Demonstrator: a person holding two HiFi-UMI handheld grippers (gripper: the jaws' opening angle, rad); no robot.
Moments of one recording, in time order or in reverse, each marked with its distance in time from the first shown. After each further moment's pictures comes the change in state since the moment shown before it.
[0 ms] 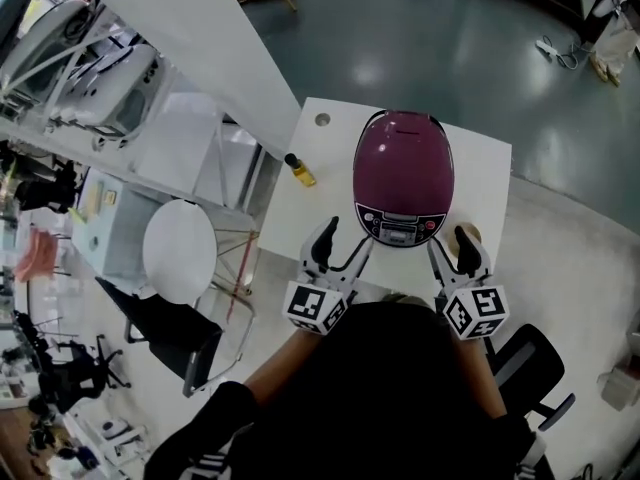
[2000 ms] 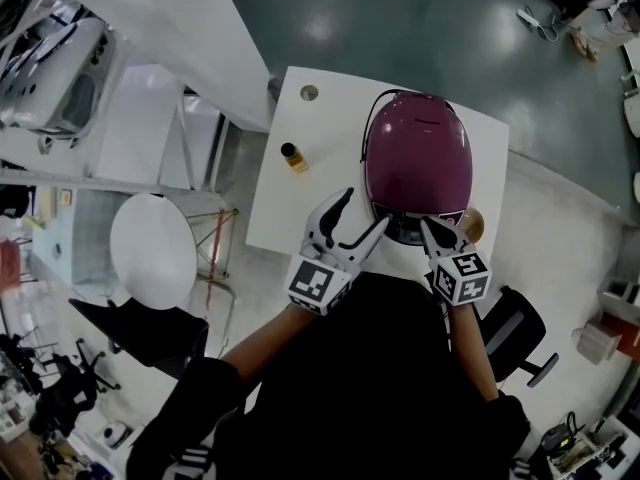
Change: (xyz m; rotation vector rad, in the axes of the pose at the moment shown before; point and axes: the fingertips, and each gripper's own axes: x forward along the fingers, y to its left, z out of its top) left arm 0.040 0.064 -0.003 -0.076 0.040 -0.232; right arm 0.098 0.024 -0.094 -0.069 0.399 -0.034
